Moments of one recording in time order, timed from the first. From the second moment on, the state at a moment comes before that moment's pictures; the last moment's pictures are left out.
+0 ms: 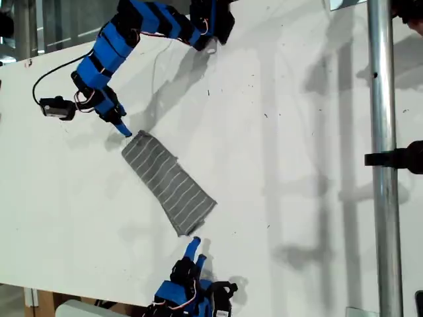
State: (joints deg) arm 0 -4.9 166.4 148.4 81.4 -94.2; arm 1 53.4 71.1 68.6 72.0 22.2
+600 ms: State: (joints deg) arm 0 -0.2 198.3 166.2 75.8 -95.4; arm 1 49.0 51.9 58.8 64.8 20.4
